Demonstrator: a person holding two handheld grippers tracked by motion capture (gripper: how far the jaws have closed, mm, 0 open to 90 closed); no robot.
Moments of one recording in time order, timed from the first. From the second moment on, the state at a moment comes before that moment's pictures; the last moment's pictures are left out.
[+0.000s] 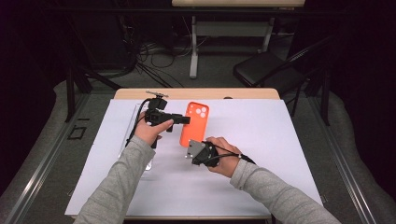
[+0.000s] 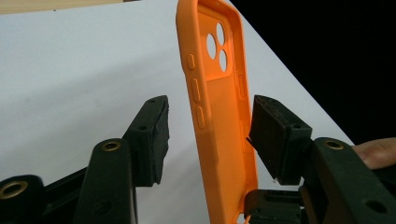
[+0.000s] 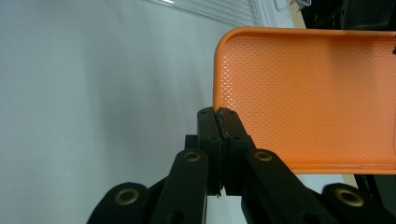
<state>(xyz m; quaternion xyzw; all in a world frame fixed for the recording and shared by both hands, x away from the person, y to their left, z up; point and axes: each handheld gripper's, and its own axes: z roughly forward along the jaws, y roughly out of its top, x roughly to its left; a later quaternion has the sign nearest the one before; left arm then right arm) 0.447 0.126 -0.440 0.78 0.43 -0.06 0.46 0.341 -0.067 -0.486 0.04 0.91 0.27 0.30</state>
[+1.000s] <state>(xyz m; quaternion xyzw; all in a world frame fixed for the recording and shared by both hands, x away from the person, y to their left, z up) 0.456 0.119 -0.451 0.77 0.44 -0.10 0.44 0.339 -0.062 -0.488 0.03 0.91 0.27 0.30</state>
